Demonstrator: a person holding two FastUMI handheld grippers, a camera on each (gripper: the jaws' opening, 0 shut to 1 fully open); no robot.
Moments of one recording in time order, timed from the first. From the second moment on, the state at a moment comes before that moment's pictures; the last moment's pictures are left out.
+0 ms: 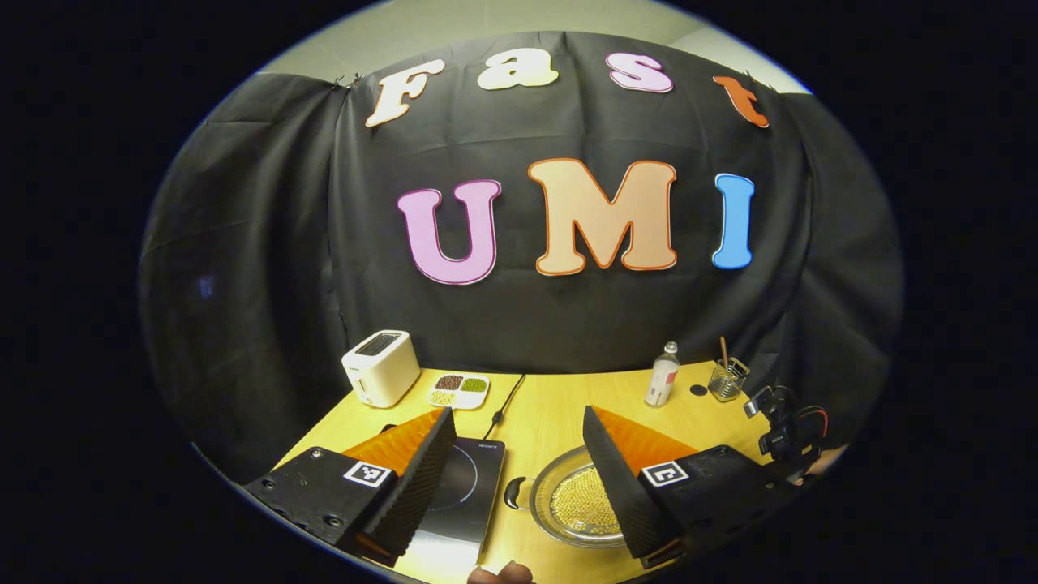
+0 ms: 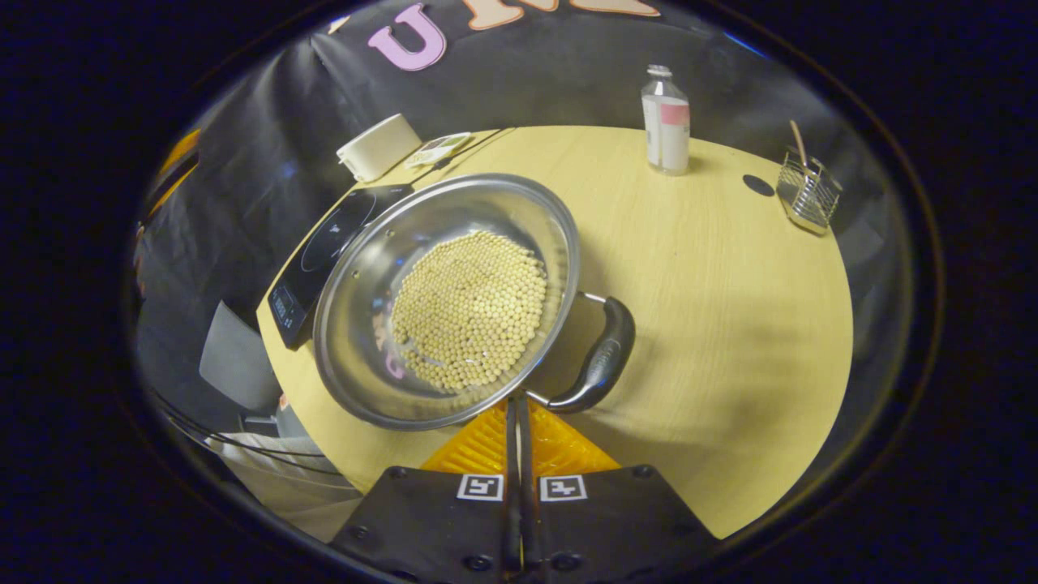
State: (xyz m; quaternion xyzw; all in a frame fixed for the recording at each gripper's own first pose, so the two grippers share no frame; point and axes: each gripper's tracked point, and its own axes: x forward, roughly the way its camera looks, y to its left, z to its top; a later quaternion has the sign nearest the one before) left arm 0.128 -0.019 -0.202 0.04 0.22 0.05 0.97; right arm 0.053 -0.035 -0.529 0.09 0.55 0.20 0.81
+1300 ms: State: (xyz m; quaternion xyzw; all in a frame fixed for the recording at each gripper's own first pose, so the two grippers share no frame) left arm 0.122 0.010 -0.442 -0.02 0.47 -0.01 0.88; right arm 0.117 -0.065 -0.522 0.09 0.53 -0.05 0.84
